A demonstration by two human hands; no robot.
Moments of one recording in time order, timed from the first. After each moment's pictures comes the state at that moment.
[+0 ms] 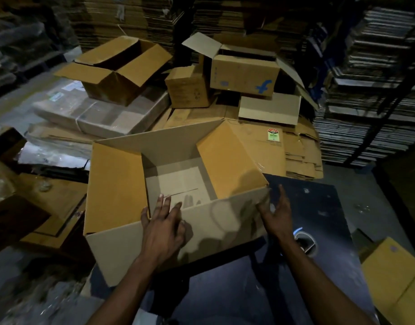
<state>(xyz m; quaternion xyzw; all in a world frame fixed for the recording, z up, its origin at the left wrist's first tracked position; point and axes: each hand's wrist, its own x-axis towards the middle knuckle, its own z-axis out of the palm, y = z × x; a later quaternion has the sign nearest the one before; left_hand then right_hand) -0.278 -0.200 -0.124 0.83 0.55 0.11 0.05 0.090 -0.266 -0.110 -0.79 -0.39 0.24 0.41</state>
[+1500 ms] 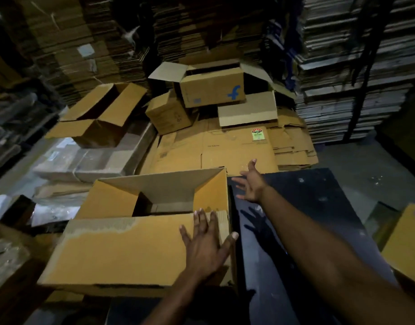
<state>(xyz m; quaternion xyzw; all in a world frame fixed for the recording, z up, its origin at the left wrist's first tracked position) -0.141 -0.241 -0.070 0.85 0.51 0.01 0.16 0.127 -0.152 -0.065 -0.54 -0.10 0.64 0.53</state>
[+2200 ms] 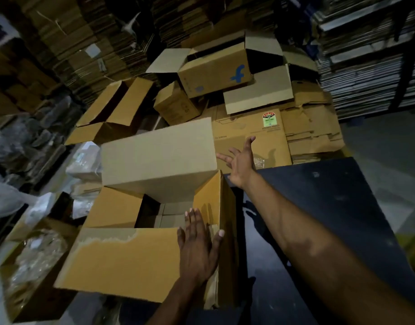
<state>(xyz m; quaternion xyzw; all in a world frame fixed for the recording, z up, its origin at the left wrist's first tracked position) -0.104 -0.231 -0.089 0.82 0.56 0.07 0.11 0.150 -0.079 -0.057 -0.39 -0.08 0.67 0.63</state>
